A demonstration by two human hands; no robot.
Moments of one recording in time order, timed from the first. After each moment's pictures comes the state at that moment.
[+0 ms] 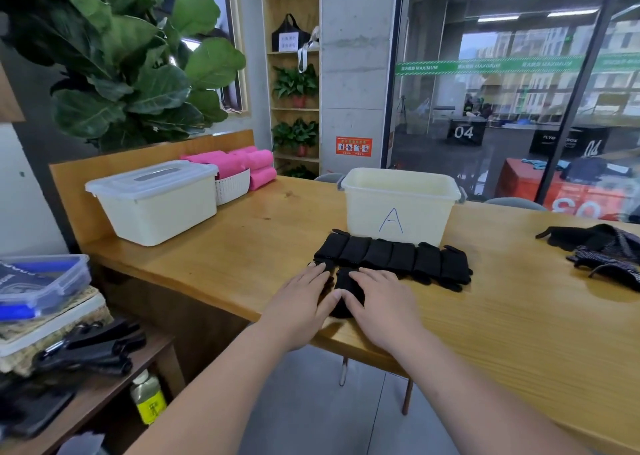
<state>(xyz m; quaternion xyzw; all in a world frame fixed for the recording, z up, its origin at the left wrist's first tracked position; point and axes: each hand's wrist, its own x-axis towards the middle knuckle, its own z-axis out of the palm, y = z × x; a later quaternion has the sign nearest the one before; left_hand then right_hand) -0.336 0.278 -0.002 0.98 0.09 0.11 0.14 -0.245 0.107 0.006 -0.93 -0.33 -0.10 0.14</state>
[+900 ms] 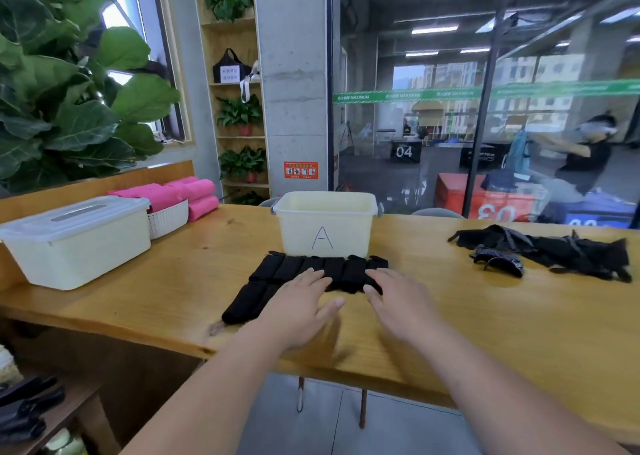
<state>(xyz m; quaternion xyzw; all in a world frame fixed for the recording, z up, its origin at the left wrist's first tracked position) -0.285 0.178 0.038 0.99 -0.02 0.11 0.12 -0.200 -0.038 0.041 -0.95 -0.25 -0.10 0.15</state>
